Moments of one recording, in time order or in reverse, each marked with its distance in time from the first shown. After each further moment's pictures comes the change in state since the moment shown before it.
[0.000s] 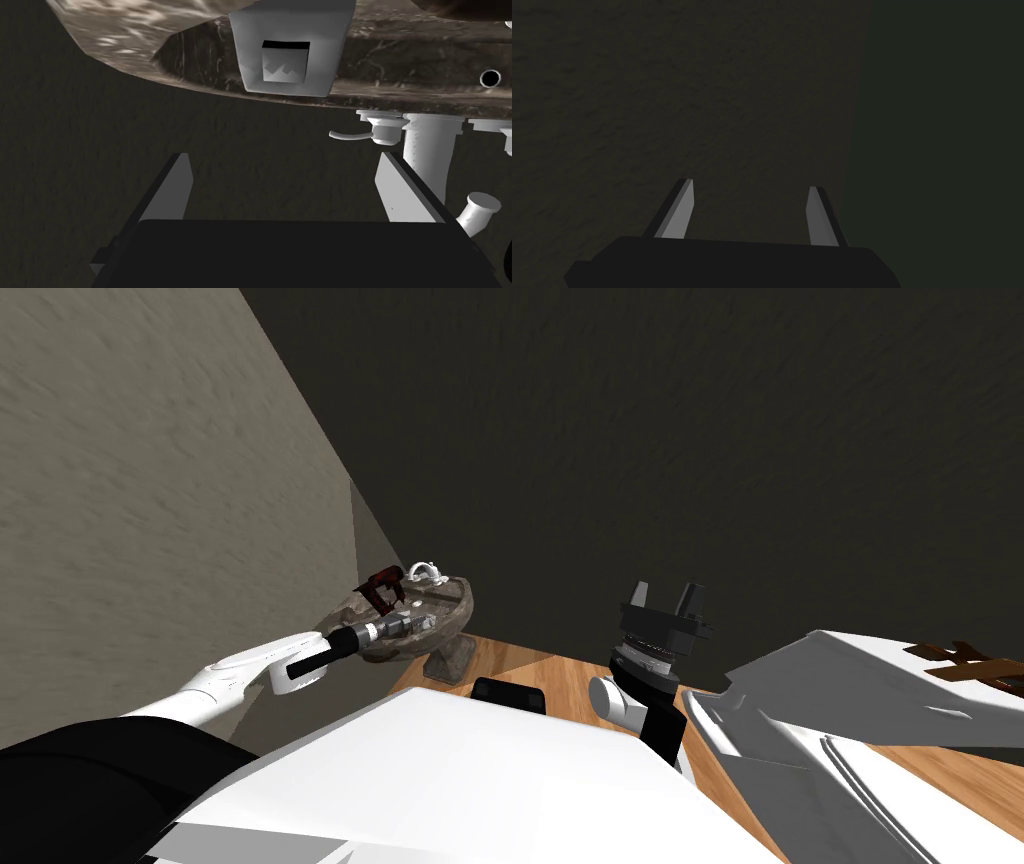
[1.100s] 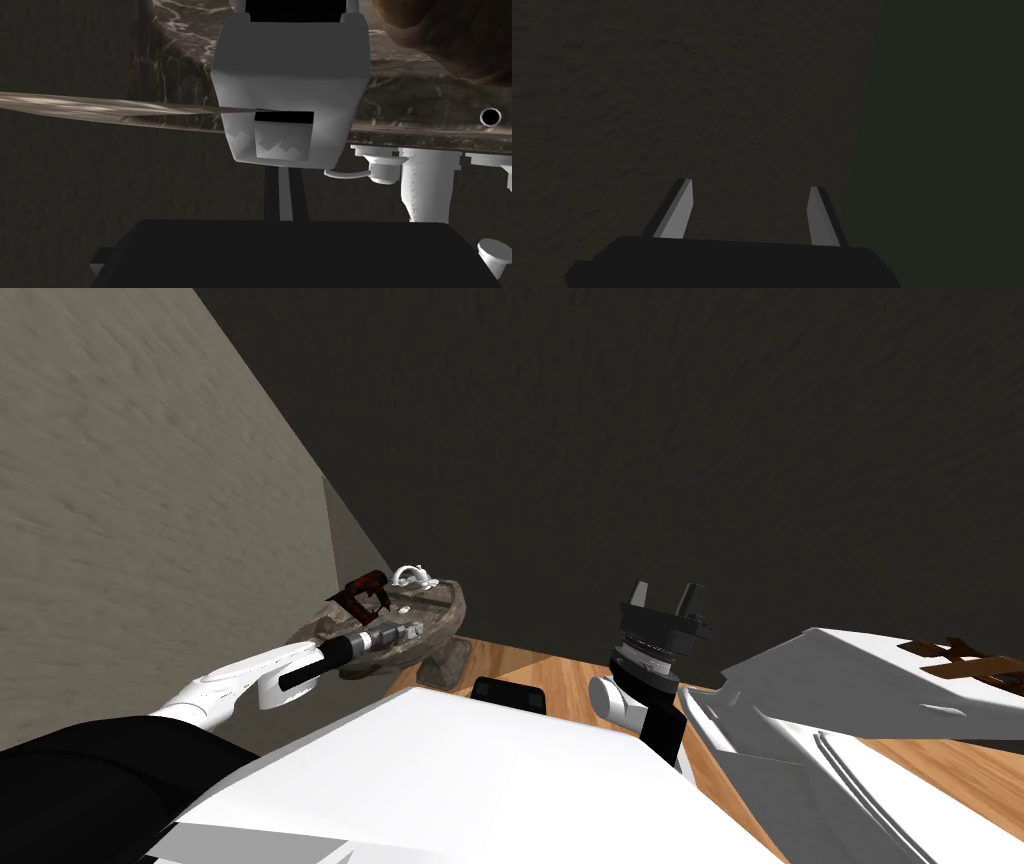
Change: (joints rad) left arm 0.023 -0.022 -0.020 0.058 -0.016 0.016 -0.012; right arm 0.000 0.000 0.000 0.000 0.000 0.000 0.000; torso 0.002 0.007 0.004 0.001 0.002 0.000
